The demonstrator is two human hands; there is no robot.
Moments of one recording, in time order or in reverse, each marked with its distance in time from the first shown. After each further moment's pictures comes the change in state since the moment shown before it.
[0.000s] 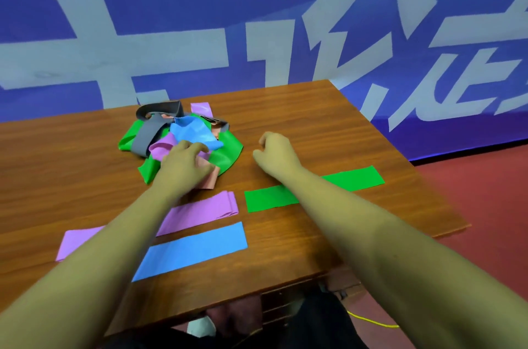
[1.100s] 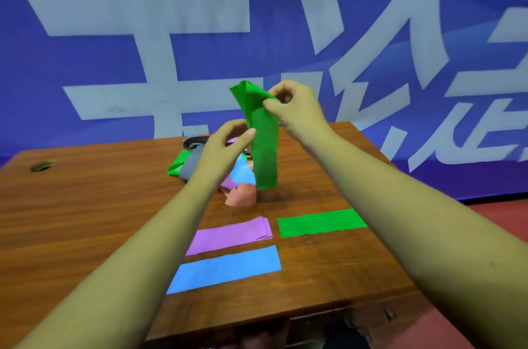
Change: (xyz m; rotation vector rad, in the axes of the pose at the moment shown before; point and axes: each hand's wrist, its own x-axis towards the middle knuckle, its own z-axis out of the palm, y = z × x) left_hand -0.027 0.067 -0.116 -0.915 0.233 0.114; right_hand -0.008 -0.142 -0.108 0.560 0.260 -0.356
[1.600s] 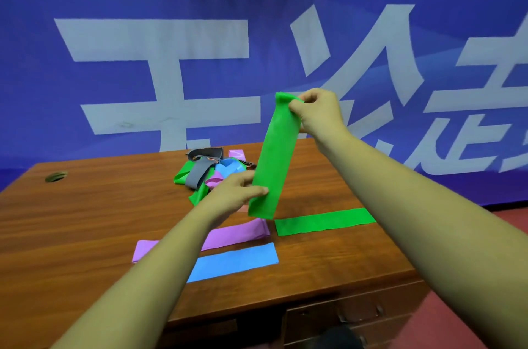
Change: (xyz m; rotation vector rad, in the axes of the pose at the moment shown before) left_hand -0.065 0.006 -0.004 -0.065 -0.452 -0.286; right_hand -0.027 -0.043 -0.049 0.071 0.165 0.225
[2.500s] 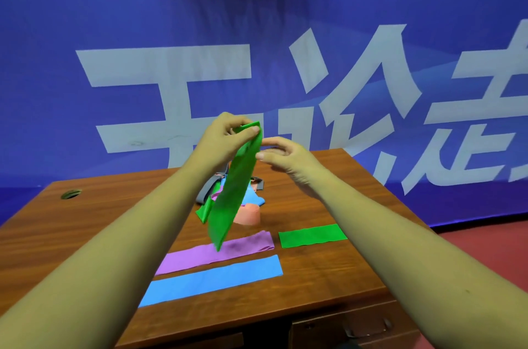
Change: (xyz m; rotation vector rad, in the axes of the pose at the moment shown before) left_hand 0.008 0.109 -0.038 0.382 0.414 0.432; right_hand -0.045 0.033 0.016 0.200 -0.536 0.026
